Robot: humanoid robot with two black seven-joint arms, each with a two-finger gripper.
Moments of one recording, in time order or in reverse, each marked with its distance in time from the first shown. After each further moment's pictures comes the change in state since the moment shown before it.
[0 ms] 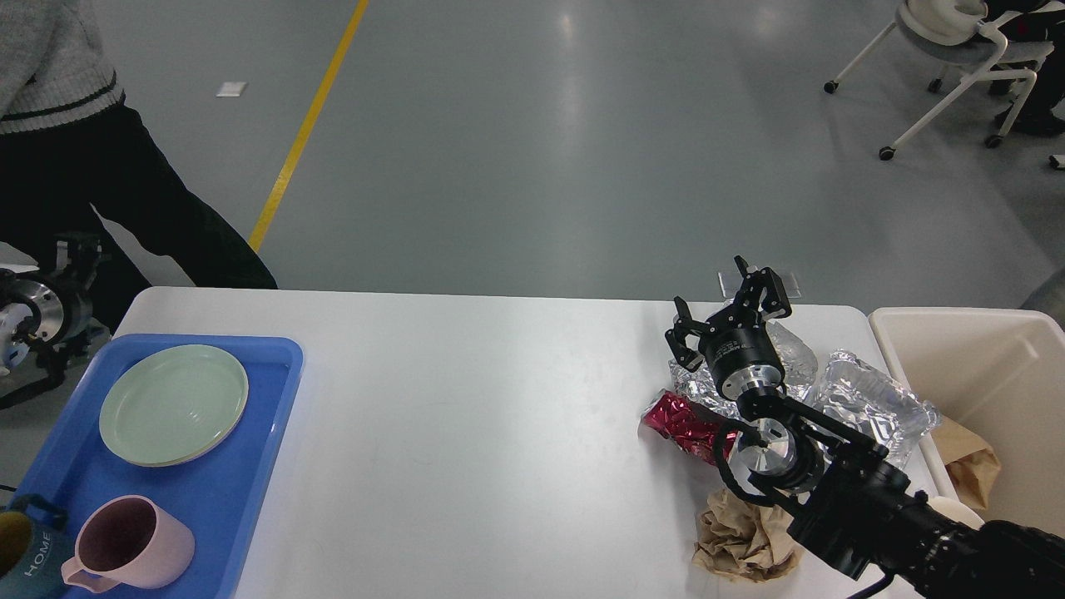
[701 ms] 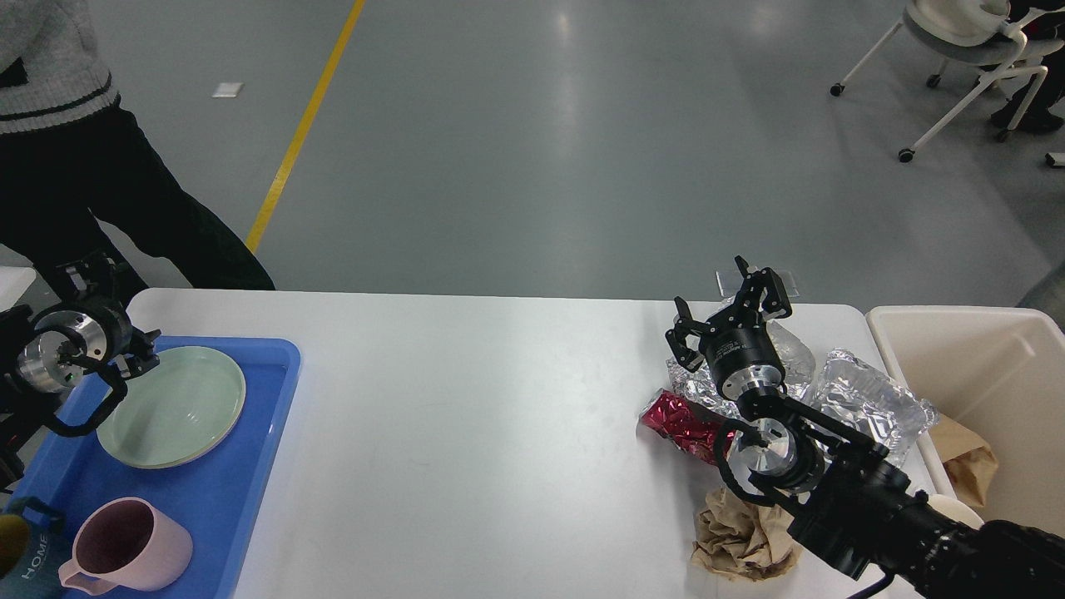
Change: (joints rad) left arm 0.264 -0.133 -0.451 0.109 -0.010 0.004 -0.115; right arm 0.000 0.000 0.000 0.000 0.000 0.000 0.000
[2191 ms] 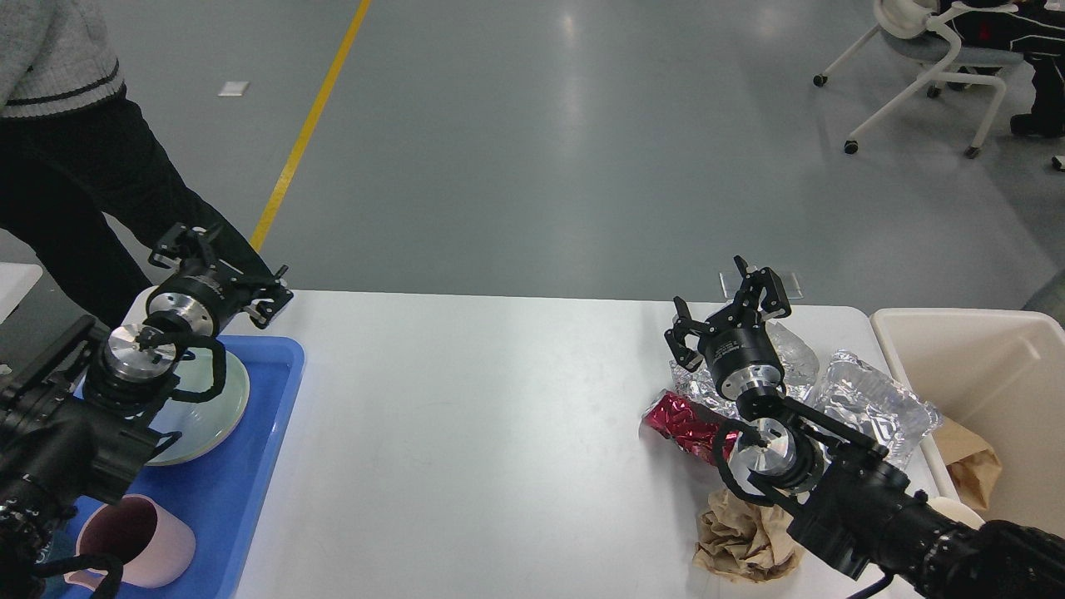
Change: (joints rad) left arm 0.107 -0.347 -0.642 0.051 0.008 -0.252 -0.011; right arm 0.000 0.001 0.000 0.002 0.000 0.000 0.000
